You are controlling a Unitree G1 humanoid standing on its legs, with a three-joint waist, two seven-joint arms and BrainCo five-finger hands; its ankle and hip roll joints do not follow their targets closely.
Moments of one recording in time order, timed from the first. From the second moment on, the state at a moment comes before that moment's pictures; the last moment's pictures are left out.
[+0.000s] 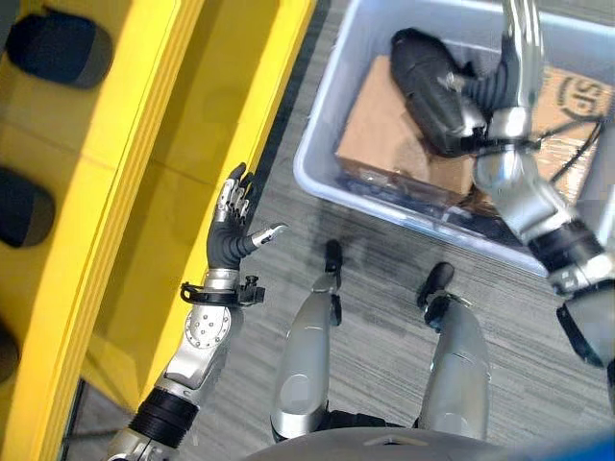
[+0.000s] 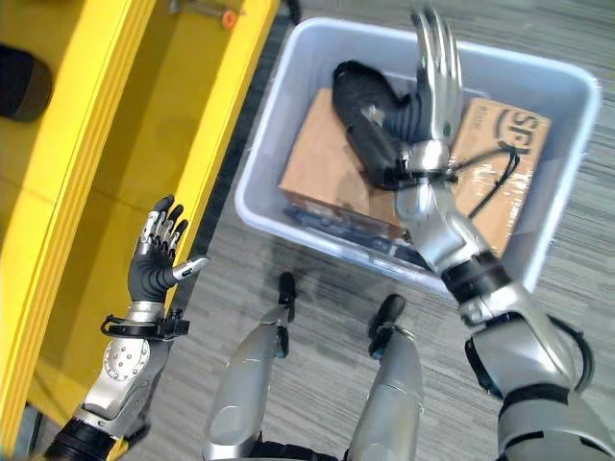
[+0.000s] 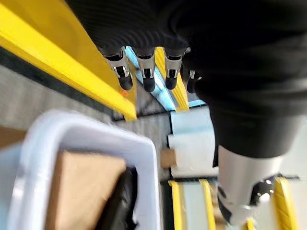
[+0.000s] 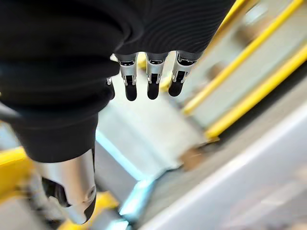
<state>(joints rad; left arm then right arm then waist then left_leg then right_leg) -0.02 0.47 -0.30 -0.05 -0.38 -0.51 0.32 -0.78 -0.69 0.43 0.37 -0.21 0.05 -0.76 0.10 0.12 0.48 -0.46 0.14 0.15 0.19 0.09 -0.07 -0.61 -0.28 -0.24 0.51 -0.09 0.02</state>
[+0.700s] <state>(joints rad) -0.45 0.35 -0.40 -0.23 -0.22 -0.50 0.68 -0.42 -0.65 0.31 0.13 -0.15 -0.11 -0.67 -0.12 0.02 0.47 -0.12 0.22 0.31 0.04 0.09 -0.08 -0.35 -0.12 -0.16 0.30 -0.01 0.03</state>
